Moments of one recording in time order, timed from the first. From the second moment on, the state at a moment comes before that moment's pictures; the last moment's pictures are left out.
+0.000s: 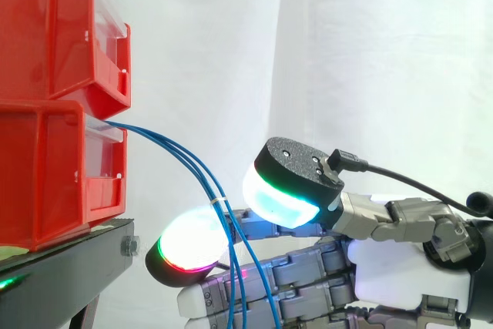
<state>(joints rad) 0.20 -2.36 -1.35 -2.43 -1.11 -0.17</state>
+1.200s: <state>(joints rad) 0.19 -2.40 -1.35 -2.37 -1.17 -0.13</state>
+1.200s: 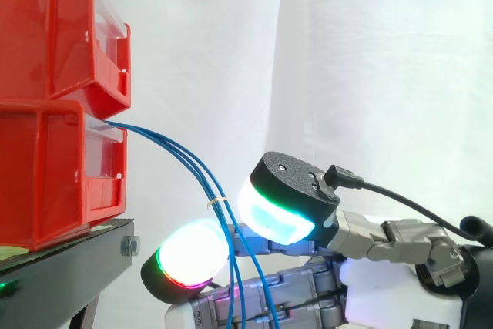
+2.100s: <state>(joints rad) 0.17 -2.40 -1.33 -2.37 -1.23 -0.12</state>
